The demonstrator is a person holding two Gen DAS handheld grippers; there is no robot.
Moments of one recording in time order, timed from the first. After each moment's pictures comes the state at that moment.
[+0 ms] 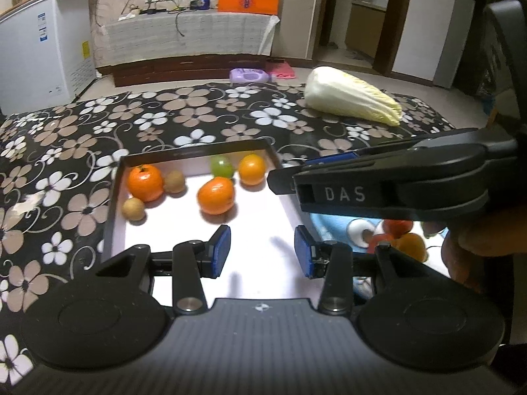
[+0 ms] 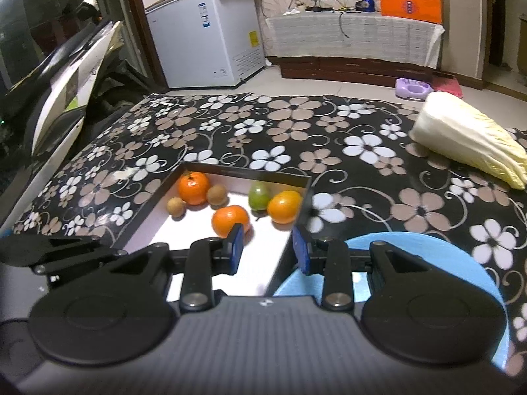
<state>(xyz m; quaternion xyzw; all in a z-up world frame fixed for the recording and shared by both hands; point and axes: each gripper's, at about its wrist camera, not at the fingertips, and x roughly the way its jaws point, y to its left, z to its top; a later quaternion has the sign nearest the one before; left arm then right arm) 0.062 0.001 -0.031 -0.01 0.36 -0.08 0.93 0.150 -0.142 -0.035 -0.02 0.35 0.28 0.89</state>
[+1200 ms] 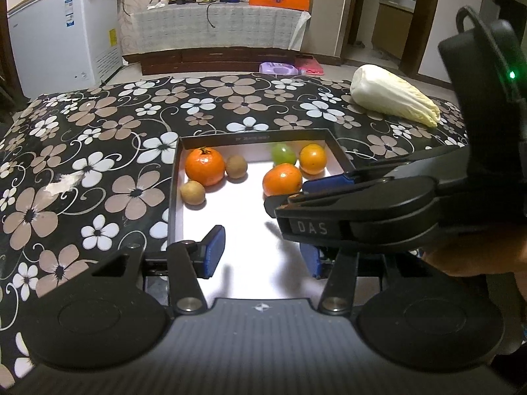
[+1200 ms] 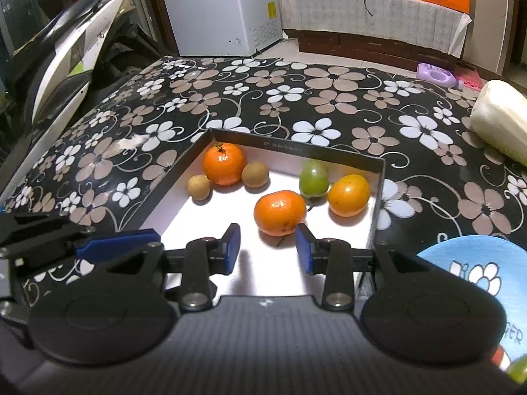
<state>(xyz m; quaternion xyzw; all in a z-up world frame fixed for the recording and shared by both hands) 0.062 0.048 -0.040 -0.02 0.37 -0.04 0.93 0.161 -0.076 -0.068 -0.06 0.39 0.29 0.87</state>
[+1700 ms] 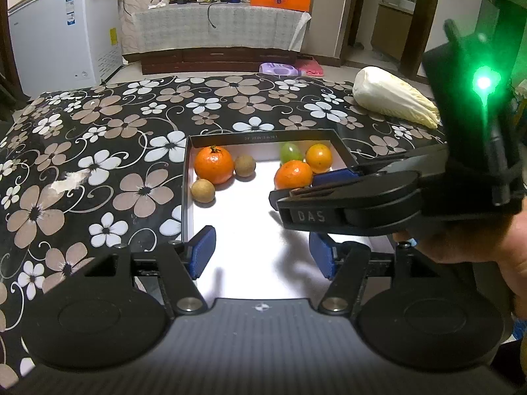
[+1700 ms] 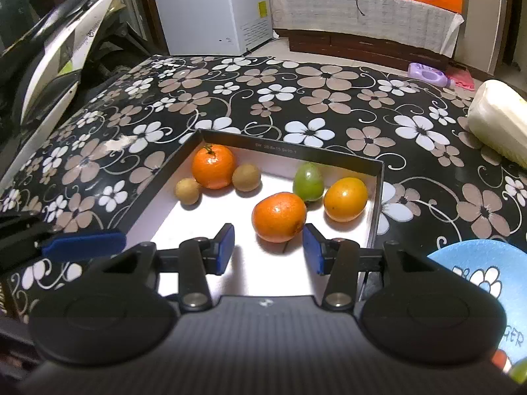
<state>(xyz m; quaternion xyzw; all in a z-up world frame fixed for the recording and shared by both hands) 0.056 0.057 -0.038 -0.03 0.37 -0.04 0.93 0.167 -0.070 -0.073 -0.06 0.39 0.27 0.88</state>
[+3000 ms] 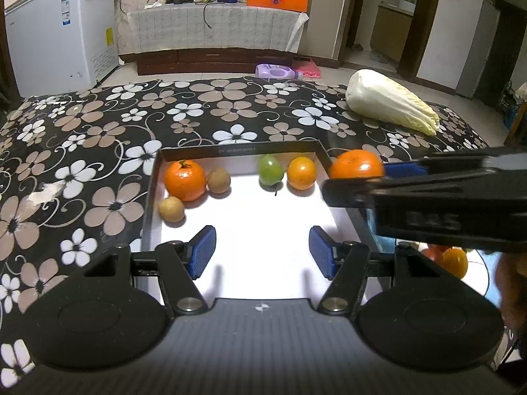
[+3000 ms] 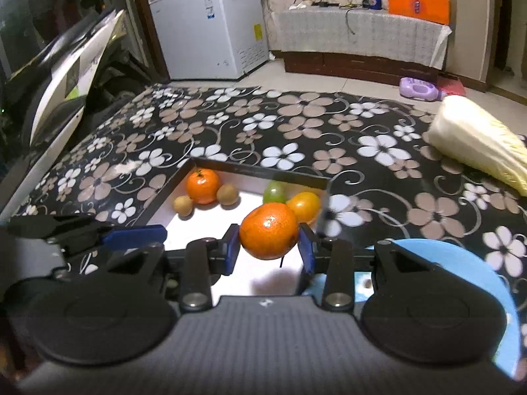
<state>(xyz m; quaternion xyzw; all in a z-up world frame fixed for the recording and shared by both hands) 0.087 0.031 -0.042 -0.03 0.37 -0.04 0.93 0.151 -0.126 -0.035 -0.03 0.36 0.28 0.89</state>
